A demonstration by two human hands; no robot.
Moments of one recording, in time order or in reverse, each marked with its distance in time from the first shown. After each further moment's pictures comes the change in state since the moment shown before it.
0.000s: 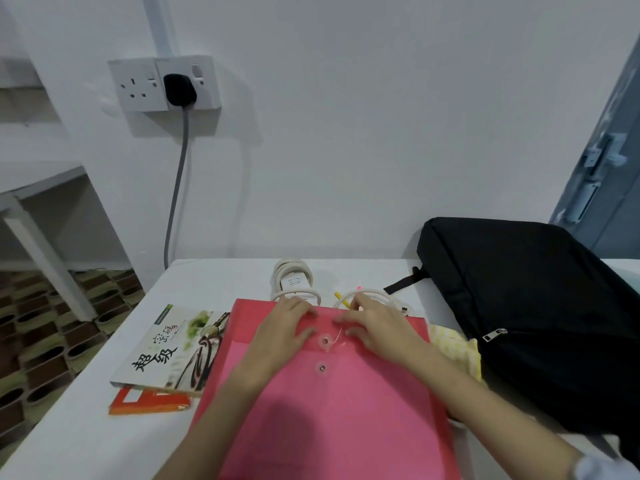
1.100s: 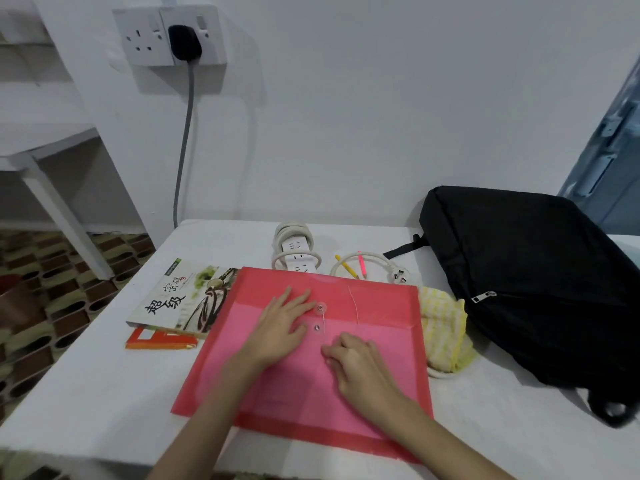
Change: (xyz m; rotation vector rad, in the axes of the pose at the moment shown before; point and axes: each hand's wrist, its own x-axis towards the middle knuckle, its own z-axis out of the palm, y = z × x) left_hand -0.057 0.009 0.018 -0.008 -0.311 -0.184; right_hand -0.090 -0.062 0.068 0.136 0.120 0.055
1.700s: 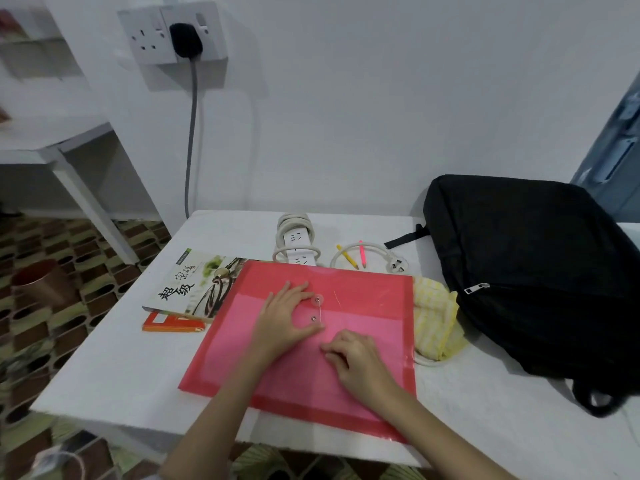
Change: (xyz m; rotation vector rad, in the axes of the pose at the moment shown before) left_hand -0.010 0.017 0.010 -0.049 0.148 -0.124; right_hand -0.012 0.006 -0.012 0.255 -0.108 0.080
